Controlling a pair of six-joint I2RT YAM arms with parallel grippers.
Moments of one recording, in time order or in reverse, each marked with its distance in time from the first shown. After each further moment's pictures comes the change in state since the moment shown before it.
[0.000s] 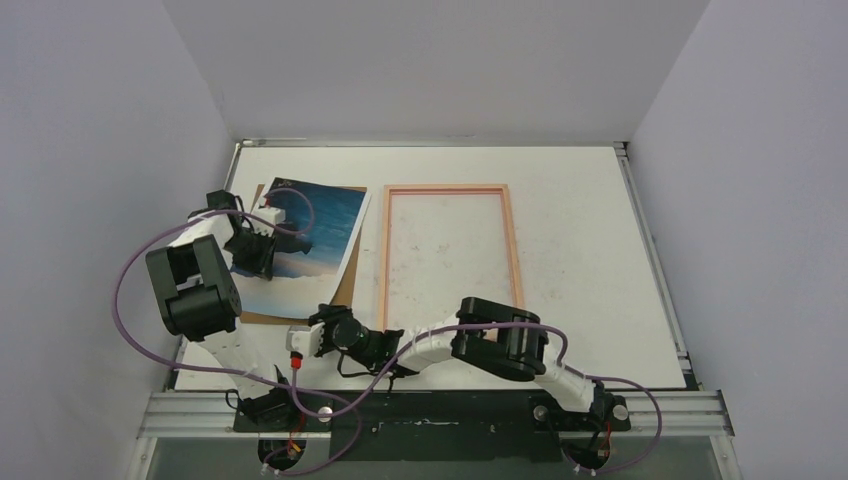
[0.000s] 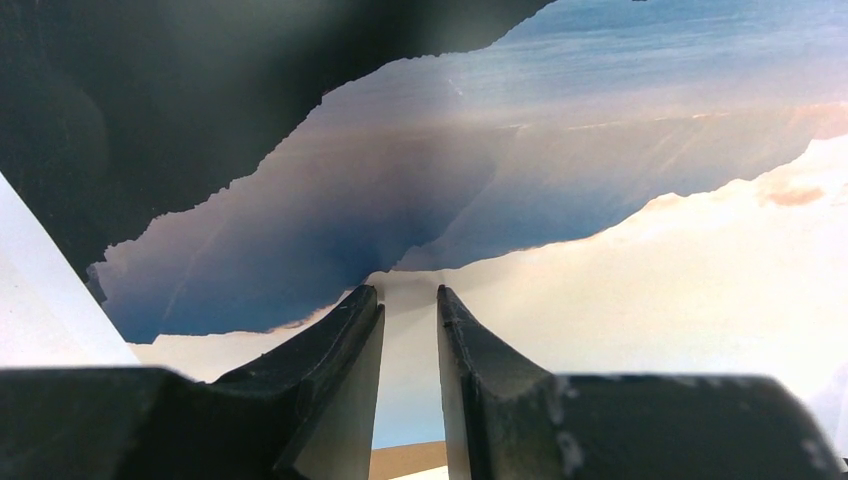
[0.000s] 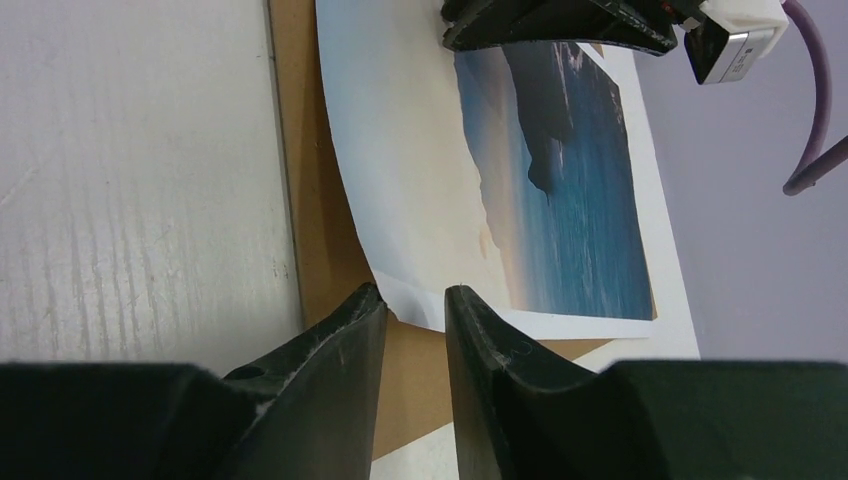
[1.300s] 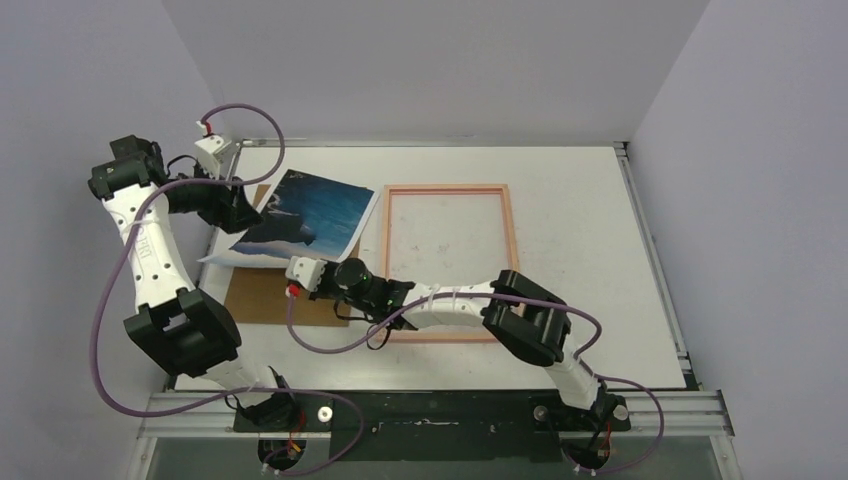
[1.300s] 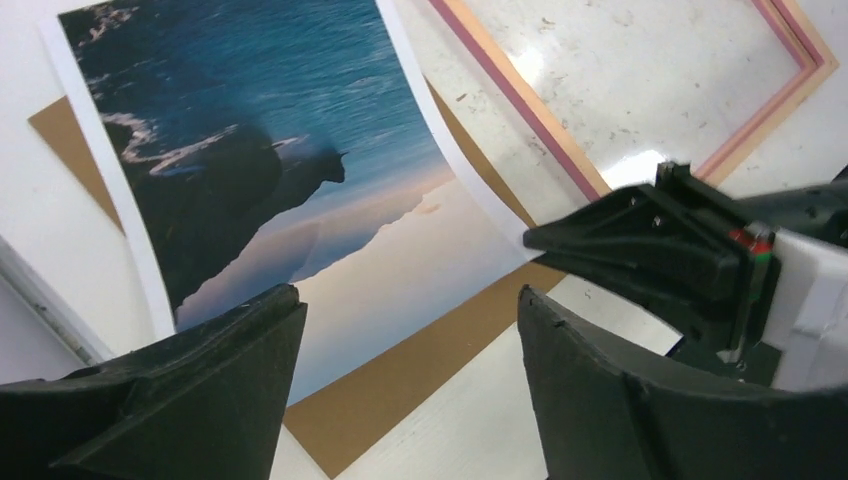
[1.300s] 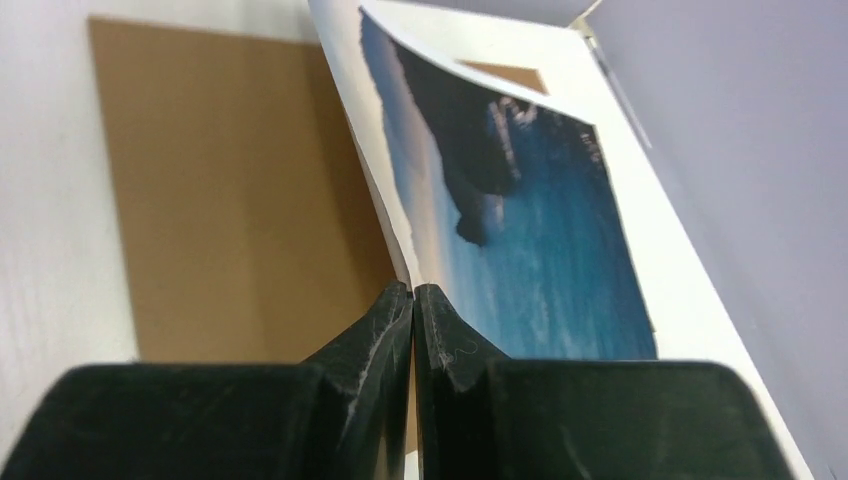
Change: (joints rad) left arm 0.158 -0.214 0.613 -0.652 0.644 0.313; right arm -0.144 -0.092 0.167 -0.183 -0.168 0.243
